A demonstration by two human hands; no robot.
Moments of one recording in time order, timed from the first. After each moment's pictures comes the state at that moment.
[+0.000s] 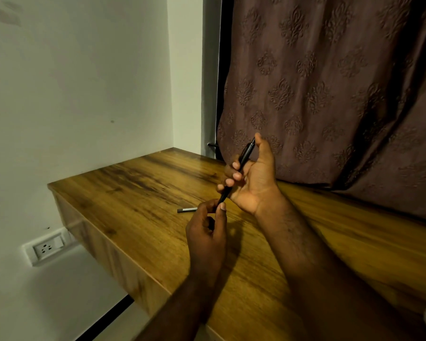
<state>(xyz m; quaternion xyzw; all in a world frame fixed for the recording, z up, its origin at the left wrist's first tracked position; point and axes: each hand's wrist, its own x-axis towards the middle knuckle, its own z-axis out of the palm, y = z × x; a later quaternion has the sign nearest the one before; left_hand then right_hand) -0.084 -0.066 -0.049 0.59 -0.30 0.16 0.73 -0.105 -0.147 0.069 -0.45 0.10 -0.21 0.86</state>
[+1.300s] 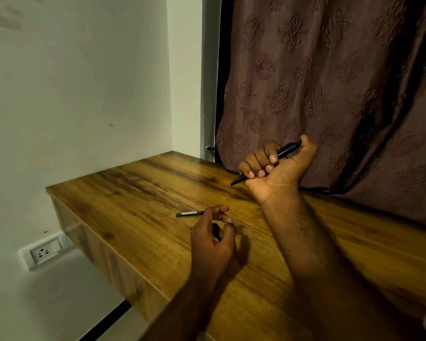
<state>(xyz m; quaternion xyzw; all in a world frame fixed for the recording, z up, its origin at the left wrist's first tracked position) -0.085 -0.068 -0.052 0.62 -0.32 0.10 0.71 -0.120 -0.163 0.088 -0.30 -0.03 -0.37 0.88</state>
